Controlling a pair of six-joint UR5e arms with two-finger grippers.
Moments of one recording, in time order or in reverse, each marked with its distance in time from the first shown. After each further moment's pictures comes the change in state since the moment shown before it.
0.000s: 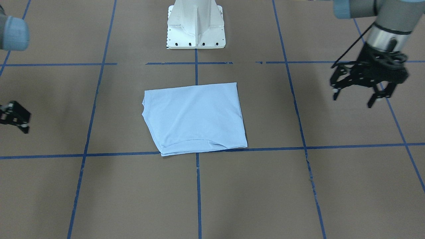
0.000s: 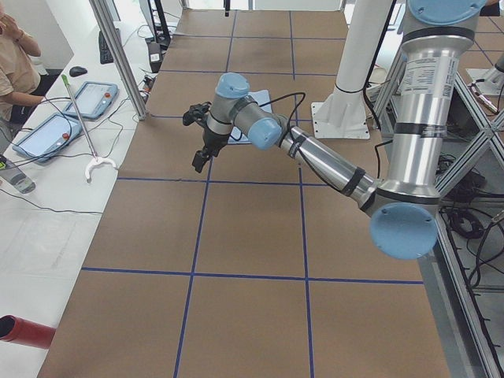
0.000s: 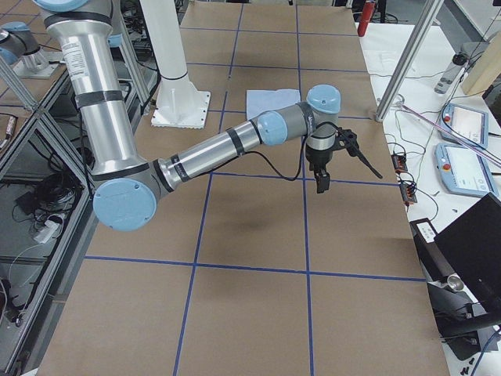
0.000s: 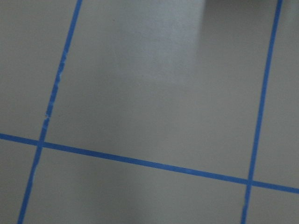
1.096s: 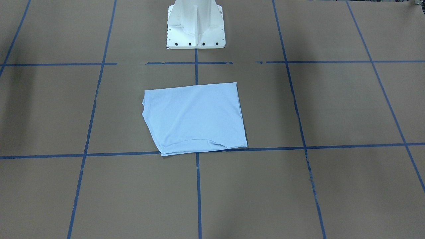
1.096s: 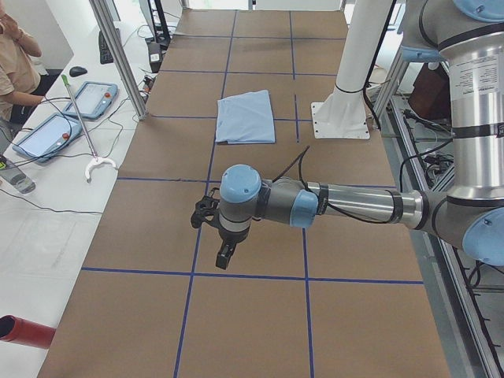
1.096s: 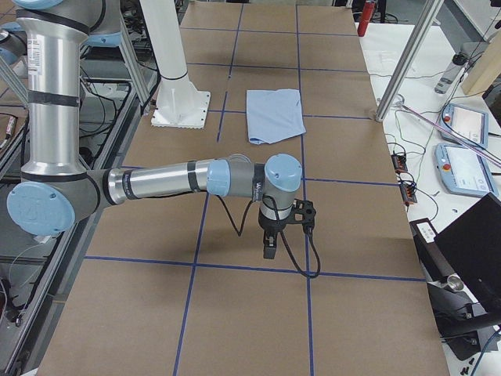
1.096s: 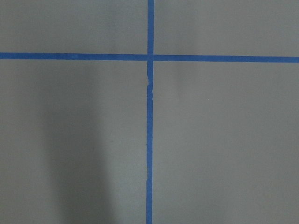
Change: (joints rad) left arm -0.236 0.186 0.214 0.030 -0.175 0.234; right arm 0.132 -0.291 0.006 -0.032 0.008 -0.142
